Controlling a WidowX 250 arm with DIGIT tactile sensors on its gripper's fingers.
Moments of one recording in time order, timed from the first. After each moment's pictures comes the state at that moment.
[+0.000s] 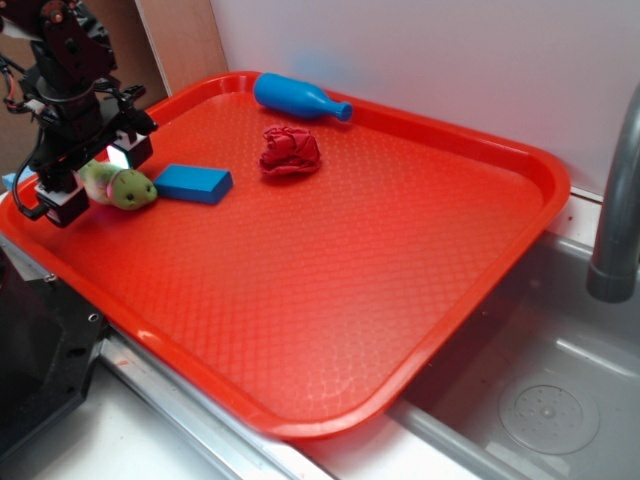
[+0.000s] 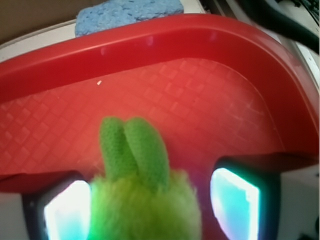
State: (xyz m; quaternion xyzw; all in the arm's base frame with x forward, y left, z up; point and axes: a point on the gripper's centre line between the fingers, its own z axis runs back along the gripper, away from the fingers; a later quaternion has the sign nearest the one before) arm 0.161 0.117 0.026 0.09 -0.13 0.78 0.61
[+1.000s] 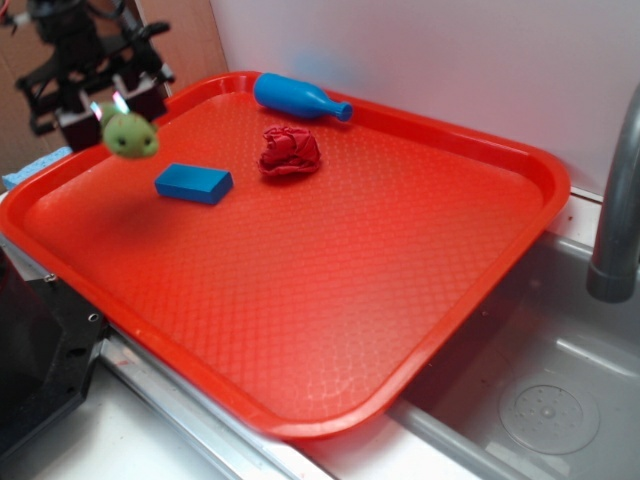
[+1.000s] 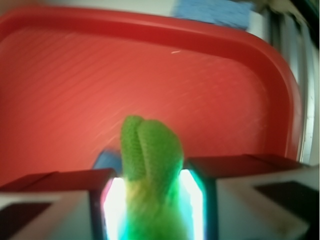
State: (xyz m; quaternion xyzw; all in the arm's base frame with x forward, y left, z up) arm 0.191 0.068 0.096 -0.01 -0.07 0.58 0.81
